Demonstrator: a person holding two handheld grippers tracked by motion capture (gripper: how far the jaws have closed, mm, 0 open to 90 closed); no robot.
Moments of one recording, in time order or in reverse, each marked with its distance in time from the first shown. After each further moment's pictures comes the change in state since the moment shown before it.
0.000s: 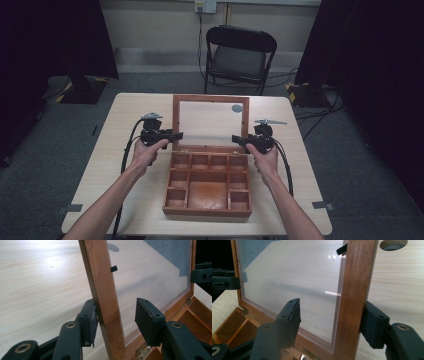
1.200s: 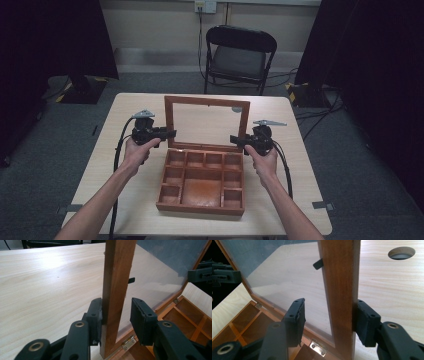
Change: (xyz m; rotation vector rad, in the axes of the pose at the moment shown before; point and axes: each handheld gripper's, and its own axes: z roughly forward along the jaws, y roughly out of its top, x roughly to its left) left arm 0.000 0.006 -0.029 -0.027 -0.012 0.061; right arm 0.018 0.000 -0.010 -0.032 0.027 -0.043
